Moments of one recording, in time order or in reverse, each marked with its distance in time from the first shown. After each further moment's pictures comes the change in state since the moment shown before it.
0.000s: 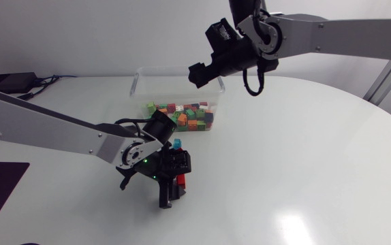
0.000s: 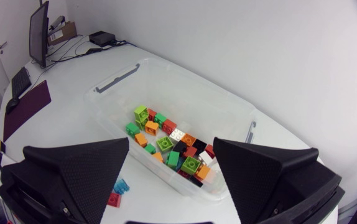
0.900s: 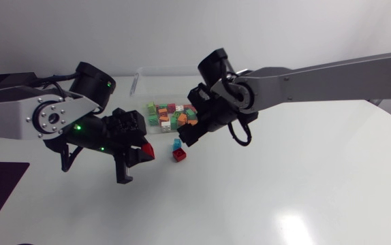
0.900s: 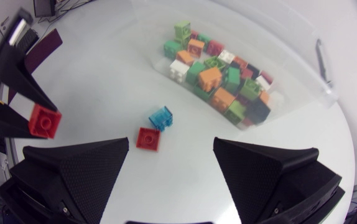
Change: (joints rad) left arm 0.231 -0.411 -0.018 -0.265 0.050 0.023; right arm 0.155 0.014 -0.271 -0.039 0.069 0.078
